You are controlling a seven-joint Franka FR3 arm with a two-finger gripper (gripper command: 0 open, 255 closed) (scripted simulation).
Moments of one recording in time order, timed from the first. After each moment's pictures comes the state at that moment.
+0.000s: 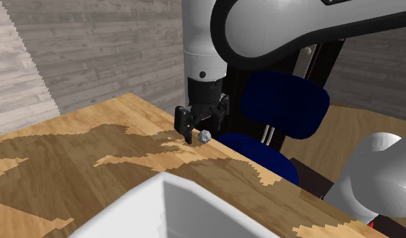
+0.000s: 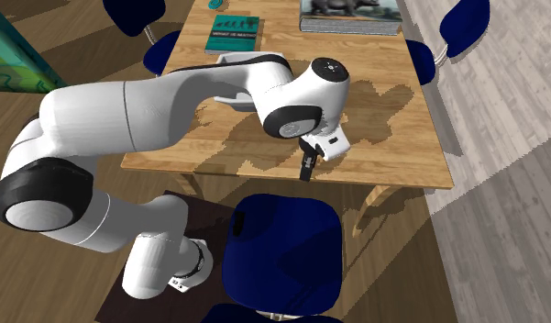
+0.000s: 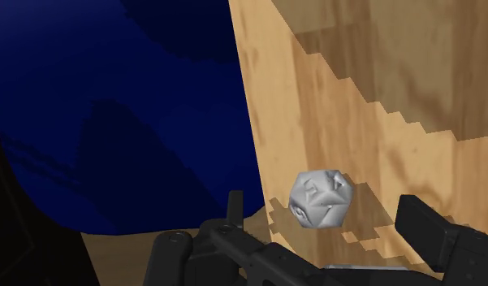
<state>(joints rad) 0.16 -0.40 0.50 -2.18 0.20 1.82 0.59</state>
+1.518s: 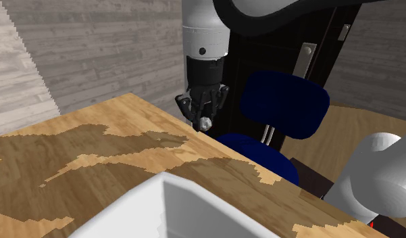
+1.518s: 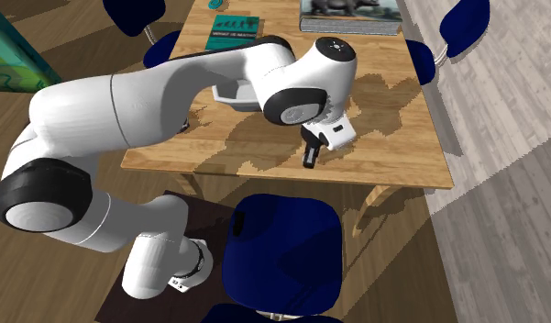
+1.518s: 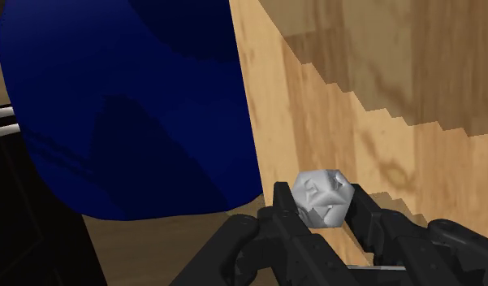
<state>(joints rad) 0.16 -0.39 0.49 -2.07 0.19 1.72 0.60</state>
